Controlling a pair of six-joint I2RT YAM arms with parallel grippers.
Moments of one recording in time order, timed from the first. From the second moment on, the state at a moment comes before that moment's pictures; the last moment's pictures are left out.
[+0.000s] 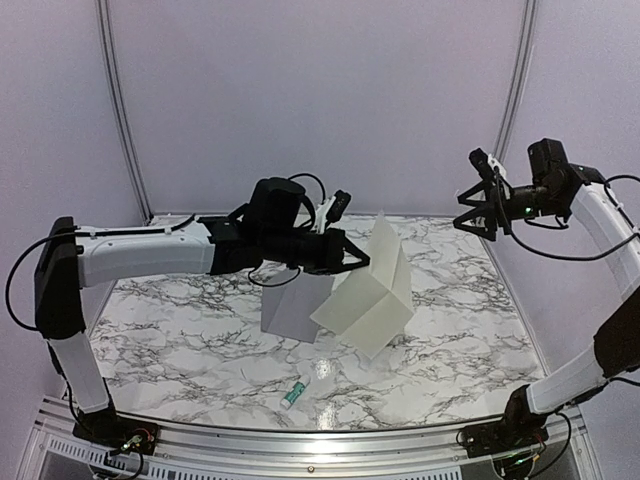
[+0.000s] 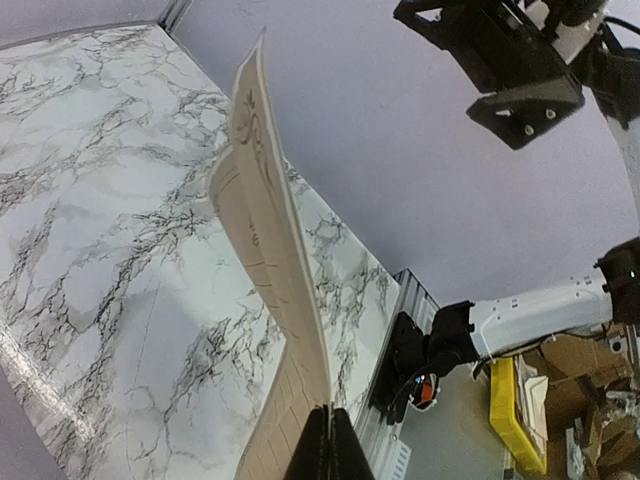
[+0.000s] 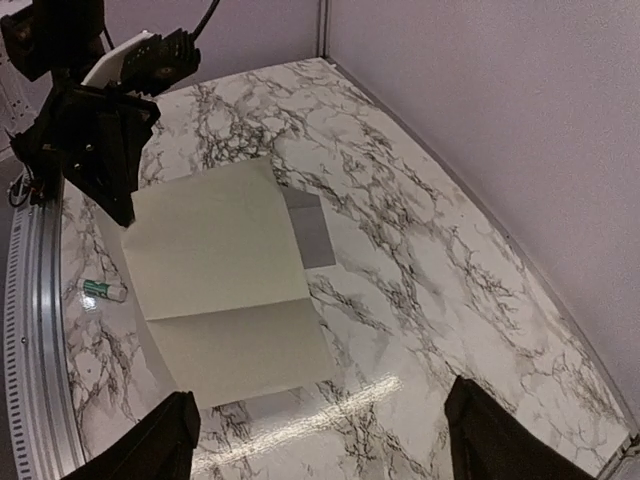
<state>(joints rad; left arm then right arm) -0.95 1.83 1.46 0.00 0.44 -0.67 -0.02 1.37 1.49 -1.02 -0.91 -0.81</state>
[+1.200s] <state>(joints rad) -1.06 1.73 1.63 -0.61 0.45 -0.03 0.41 1.46 1.25 -1.10 -1.01 -1.01</state>
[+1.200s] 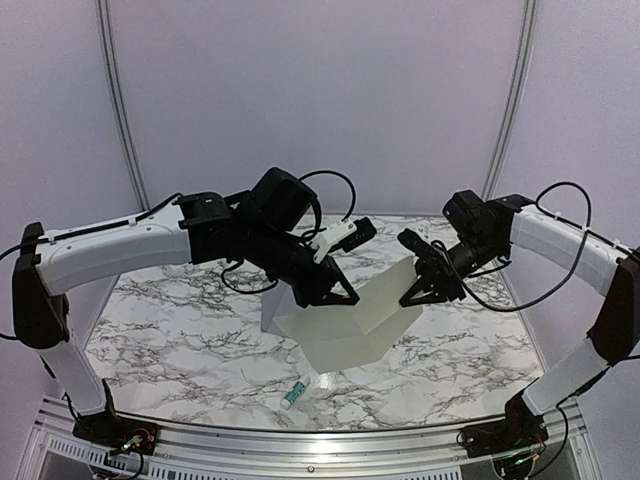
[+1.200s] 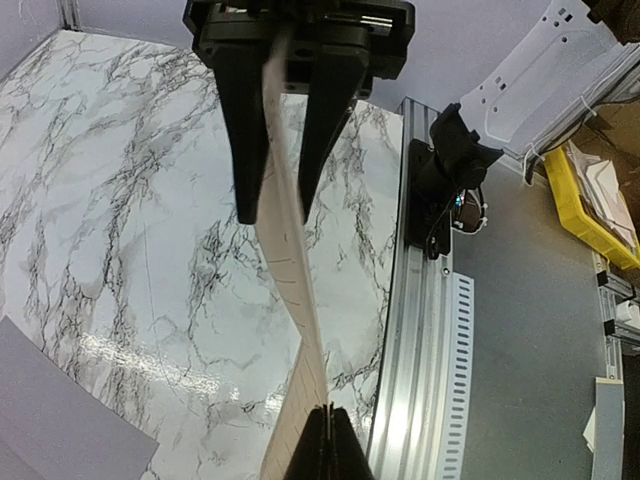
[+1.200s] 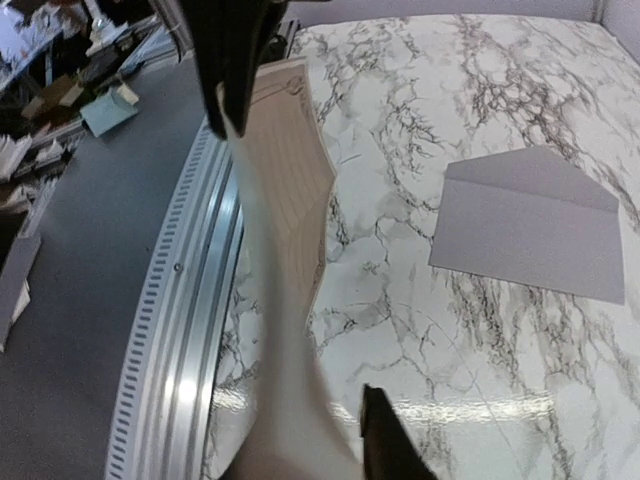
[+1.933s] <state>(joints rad) -1.06 1.69 1.45 -0.60 0.23 0.18 0.41 1.54 1.31 -1.33 -1.02 -1.20</state>
